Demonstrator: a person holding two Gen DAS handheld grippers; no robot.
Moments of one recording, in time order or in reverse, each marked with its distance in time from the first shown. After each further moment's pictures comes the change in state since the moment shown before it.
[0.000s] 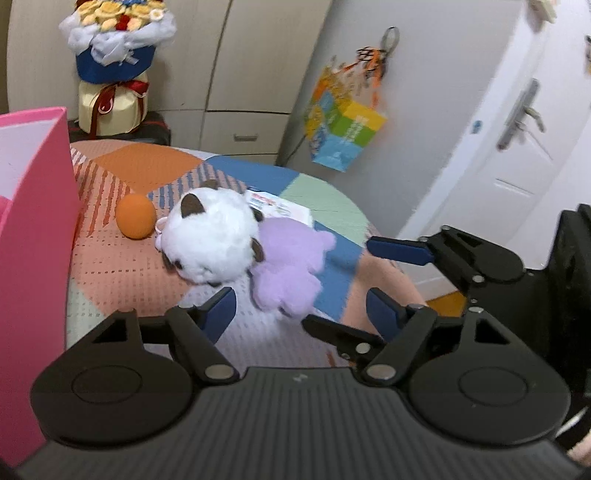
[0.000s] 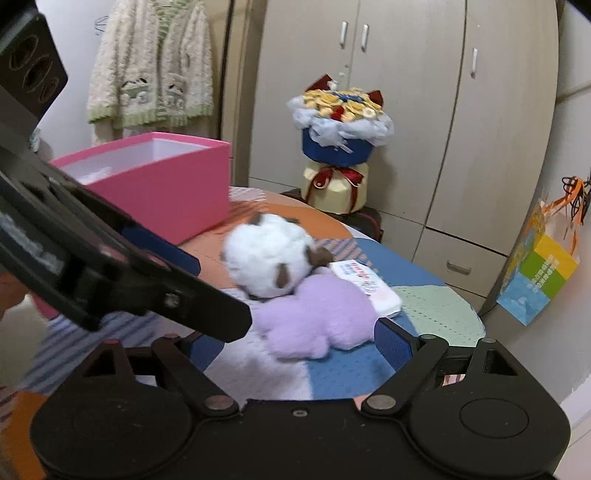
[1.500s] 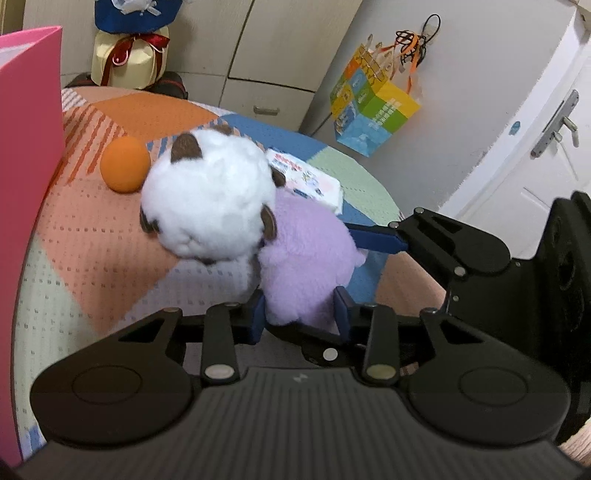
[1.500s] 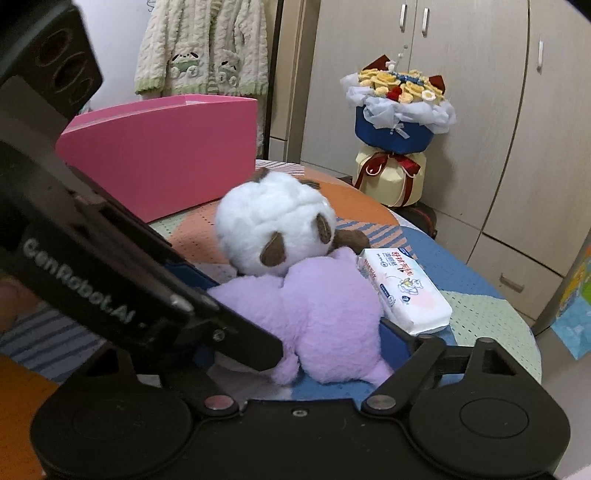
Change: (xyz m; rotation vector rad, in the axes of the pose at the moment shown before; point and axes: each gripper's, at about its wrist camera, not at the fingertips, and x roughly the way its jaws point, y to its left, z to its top) left arm 0.045 0.011 -0.014 -0.117 0.056 0.009; right arm 0.047 -0.013 -0.013 -0.130 0.024 0.180
